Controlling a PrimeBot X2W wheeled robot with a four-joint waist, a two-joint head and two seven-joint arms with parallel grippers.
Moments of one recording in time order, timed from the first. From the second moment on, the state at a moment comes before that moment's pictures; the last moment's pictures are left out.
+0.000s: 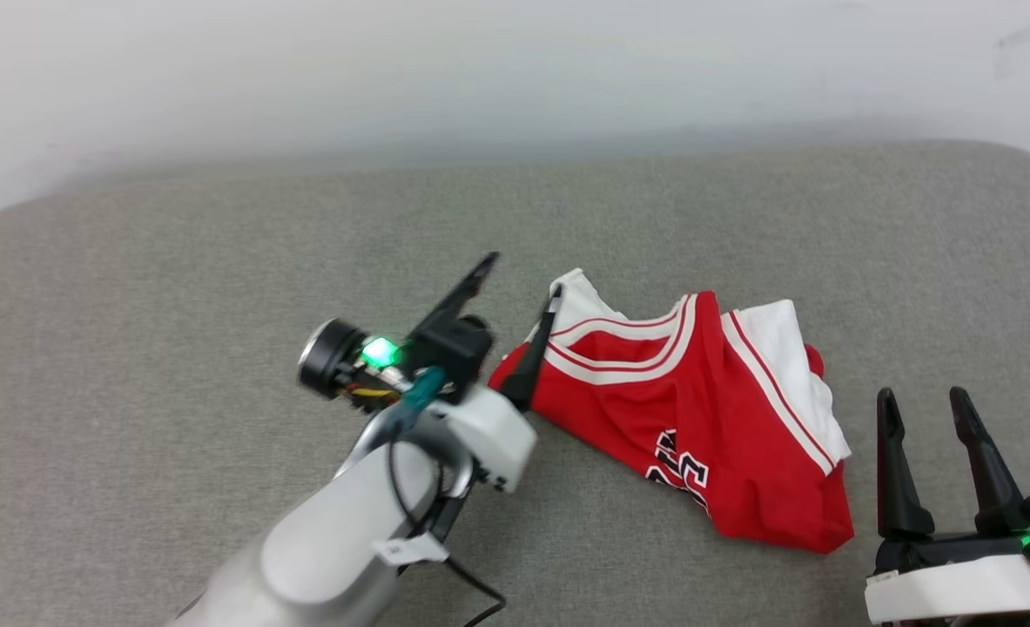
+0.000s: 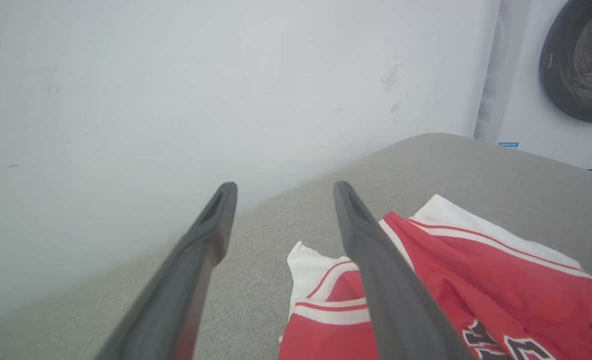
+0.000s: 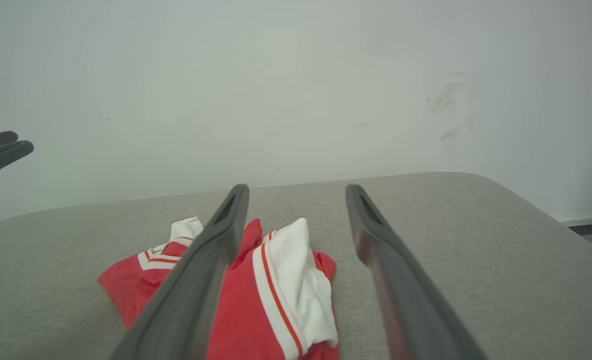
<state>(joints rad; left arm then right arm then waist) -0.68 0.27 -0.92 0.39 -0.54 0.24 -0.26 0.05 -0.05 -0.09 -0.03 0.18 0.13 -0.26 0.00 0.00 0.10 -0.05</state>
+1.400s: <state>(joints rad) 0.06 0.16 -0.15 0.06 -0.16 0.21 -0.26 0.15 -0.05 -0.11 0.03 0.20 0.13 -0.26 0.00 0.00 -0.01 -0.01</state>
